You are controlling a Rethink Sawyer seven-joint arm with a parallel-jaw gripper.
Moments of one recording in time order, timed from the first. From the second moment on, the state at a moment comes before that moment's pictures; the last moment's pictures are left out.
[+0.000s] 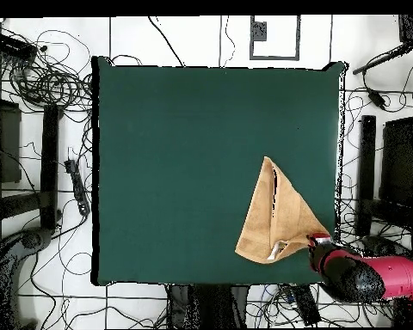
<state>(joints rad) -1.43 -0.58 0.89 2.00 -1.08 0.76 0.15</state>
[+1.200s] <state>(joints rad) -1.40 -0.68 0.89 2.00 -1.08 0.77 -0.08</state>
